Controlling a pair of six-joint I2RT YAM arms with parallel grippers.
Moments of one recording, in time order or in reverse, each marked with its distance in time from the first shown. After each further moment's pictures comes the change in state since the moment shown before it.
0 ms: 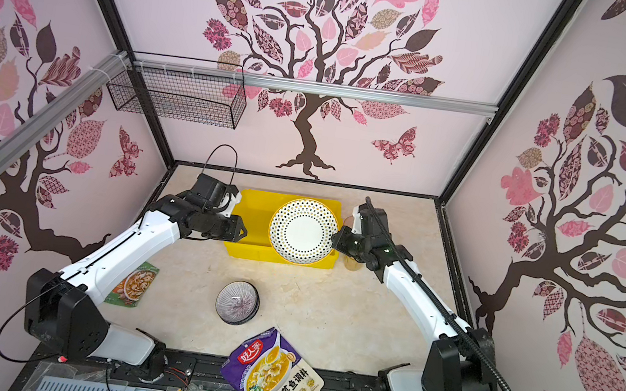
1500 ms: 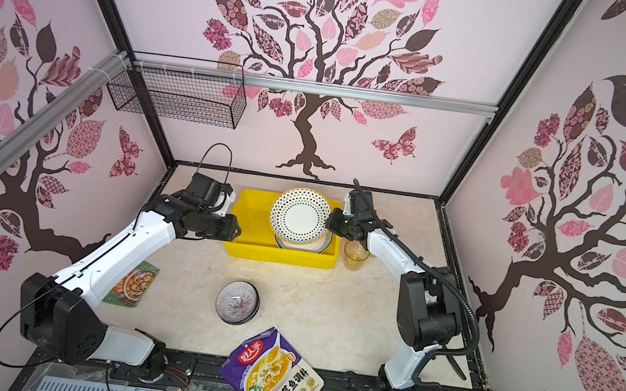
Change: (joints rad) left arm 0.019 -0.020 0.000 -0.030 -0.047 0.015; right arm -0.023 0.390 0.269 0.066 -0.003 -0.012
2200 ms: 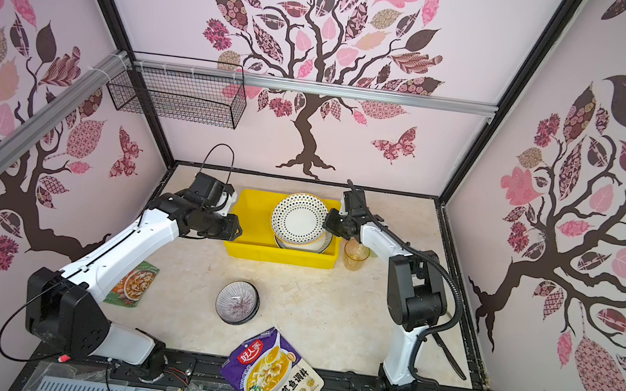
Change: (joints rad) left arm 0.003 0.039 0.010 0.002 0.002 0.000; right arm 0.000 0.145 0.086 -0.024 0.022 -0.002
